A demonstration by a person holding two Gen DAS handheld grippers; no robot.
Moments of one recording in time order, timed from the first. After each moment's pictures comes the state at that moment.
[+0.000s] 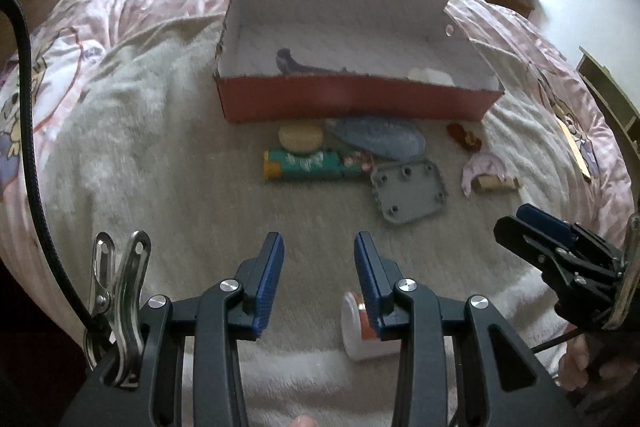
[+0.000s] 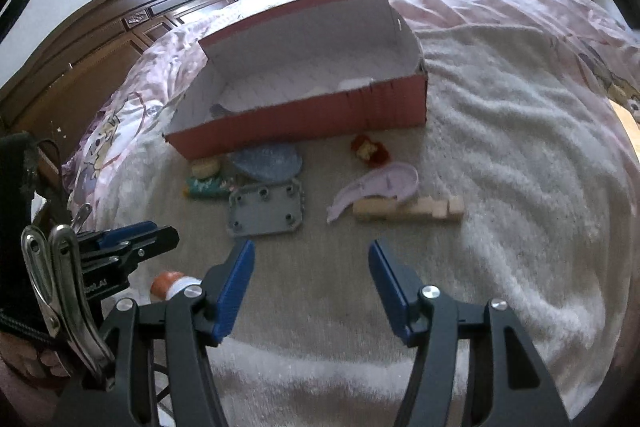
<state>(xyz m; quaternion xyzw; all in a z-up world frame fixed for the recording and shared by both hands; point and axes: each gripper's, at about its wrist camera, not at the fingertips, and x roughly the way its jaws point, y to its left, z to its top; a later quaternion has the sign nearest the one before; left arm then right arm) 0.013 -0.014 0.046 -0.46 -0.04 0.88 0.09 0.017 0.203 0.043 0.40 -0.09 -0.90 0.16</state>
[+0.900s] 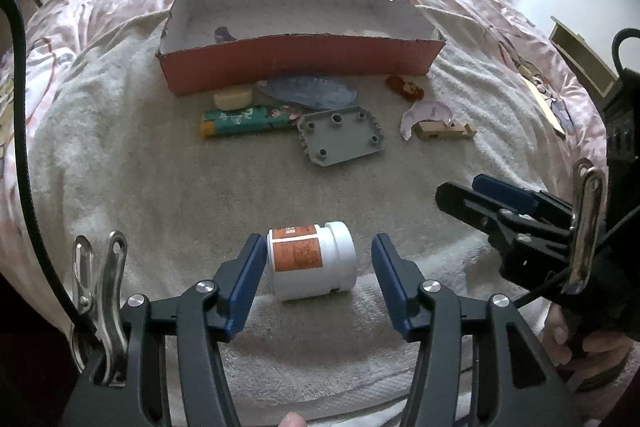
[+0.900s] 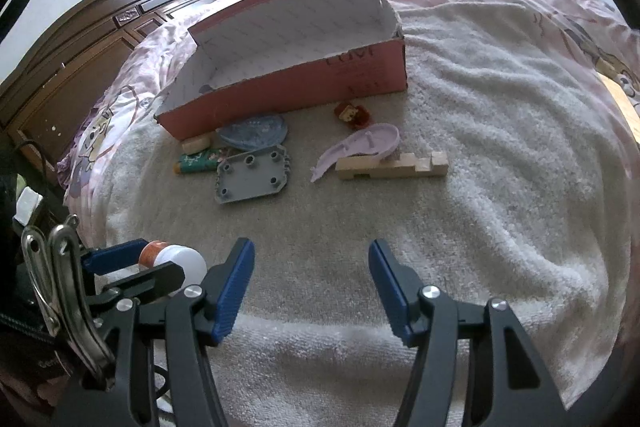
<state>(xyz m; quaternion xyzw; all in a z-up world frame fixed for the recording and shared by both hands) 0.046 0.022 0.041 -0.47 -0.01 0.87 0.13 0.035 0.209 0.030 0.42 -0.10 -0.89 0.14</state>
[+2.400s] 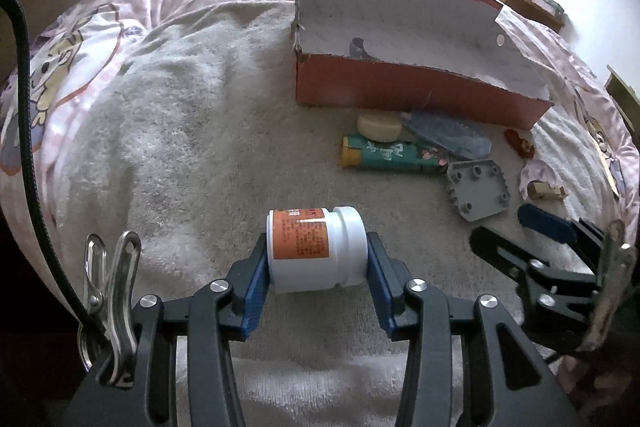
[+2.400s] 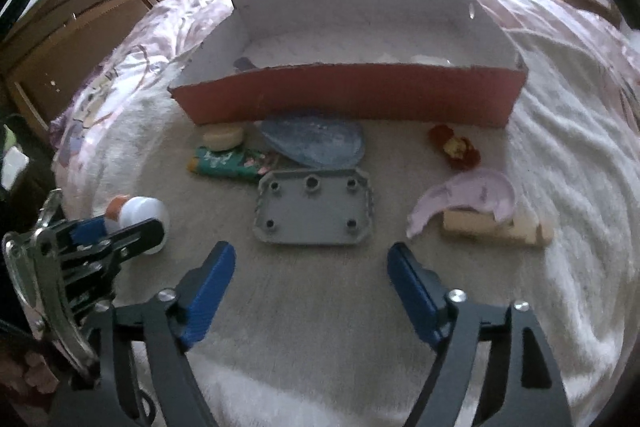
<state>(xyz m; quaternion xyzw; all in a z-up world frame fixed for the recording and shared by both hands) 0.013 -0.049 0.024 -0.45 -0.05 0.89 0.03 -0.014 0.133 0.017 0.43 -0.01 -0.89 0.17</state>
